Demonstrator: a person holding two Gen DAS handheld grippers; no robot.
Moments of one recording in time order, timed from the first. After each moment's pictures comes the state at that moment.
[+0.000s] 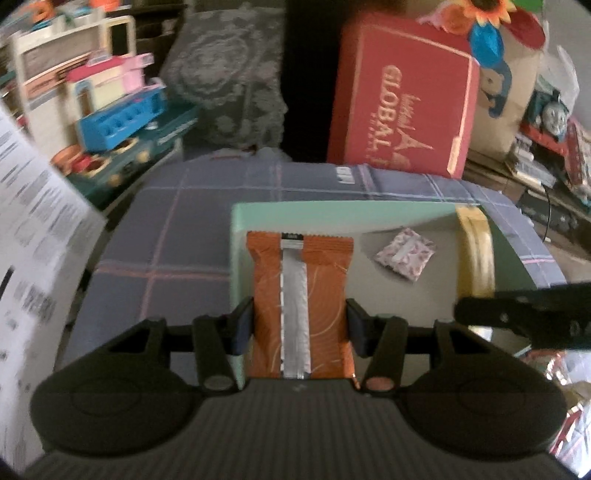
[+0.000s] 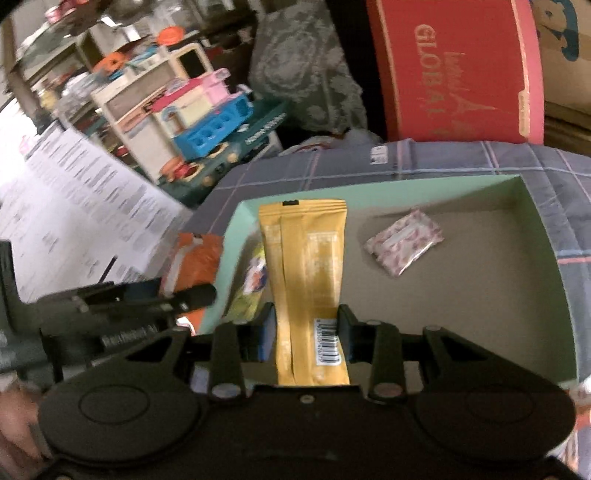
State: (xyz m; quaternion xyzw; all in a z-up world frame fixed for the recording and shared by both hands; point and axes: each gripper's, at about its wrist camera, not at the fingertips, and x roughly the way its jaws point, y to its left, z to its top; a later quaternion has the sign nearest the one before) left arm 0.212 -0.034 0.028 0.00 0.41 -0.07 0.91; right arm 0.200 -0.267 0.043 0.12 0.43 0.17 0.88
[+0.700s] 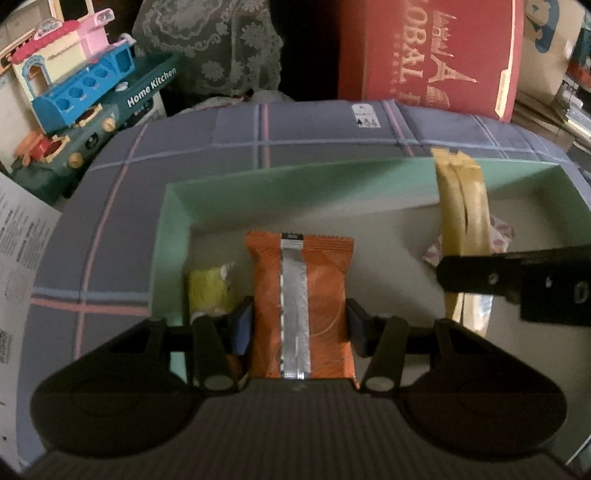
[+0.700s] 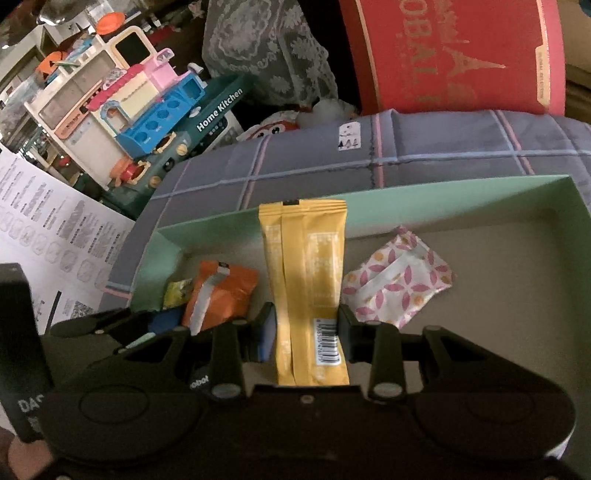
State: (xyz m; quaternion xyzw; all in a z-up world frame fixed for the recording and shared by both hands) left arm 0.336 -0.066 -0.064 0.04 0.49 -0.05 0.87; right arm 0.310 -0.257 -0.029 0.14 0.49 0.14 0.85
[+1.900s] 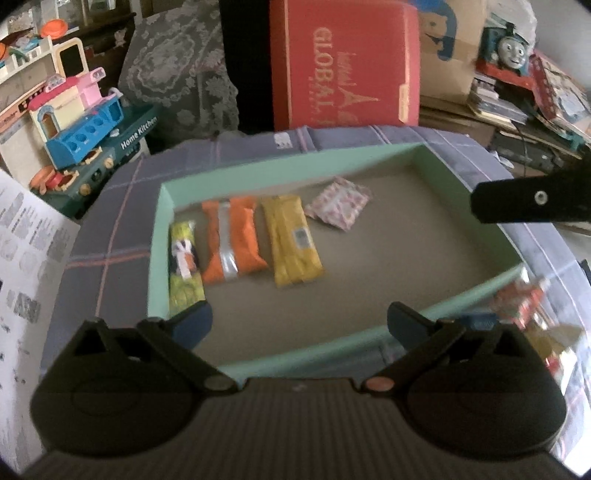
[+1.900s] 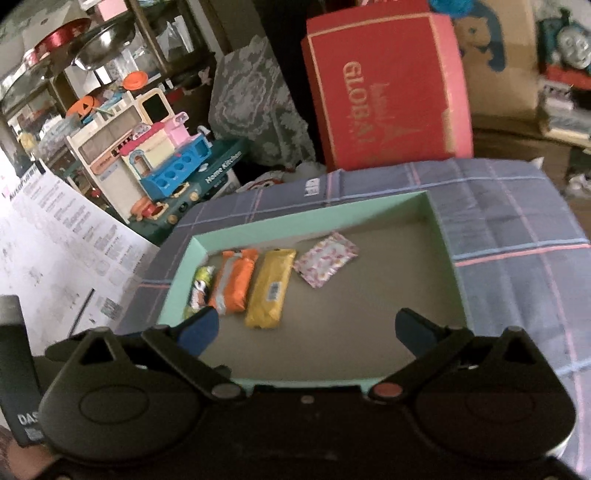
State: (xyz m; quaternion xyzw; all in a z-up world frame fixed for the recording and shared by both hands) left arm 0.157 -0.114 0.019 0.06 0.43 -0.09 0.89; right arm 0.136 -0.346 0.061 0.14 0.39 0.11 0.90
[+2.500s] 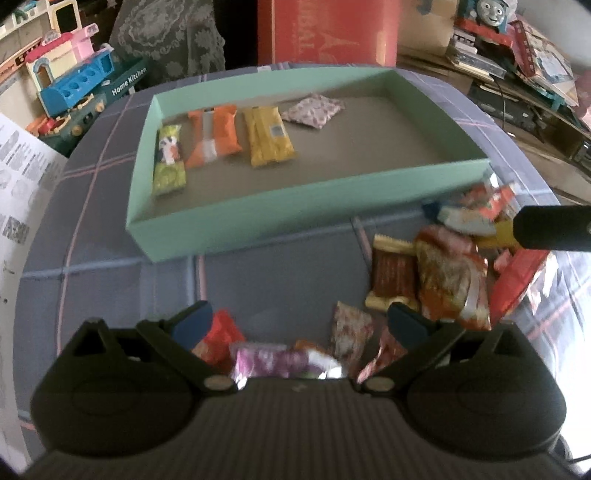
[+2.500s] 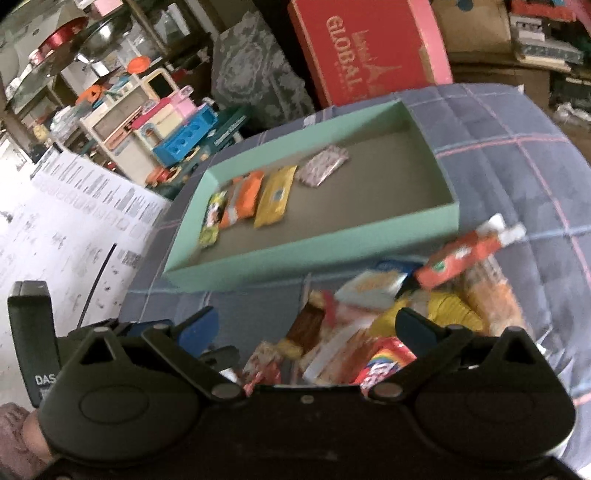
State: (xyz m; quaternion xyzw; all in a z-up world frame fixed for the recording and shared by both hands) left arm 0.067 -0.101 -0.021 0.06 0.48 -0.11 0.87; right arm 0.039 -0.367 0.020 0.19 0.44 0.14 0.87
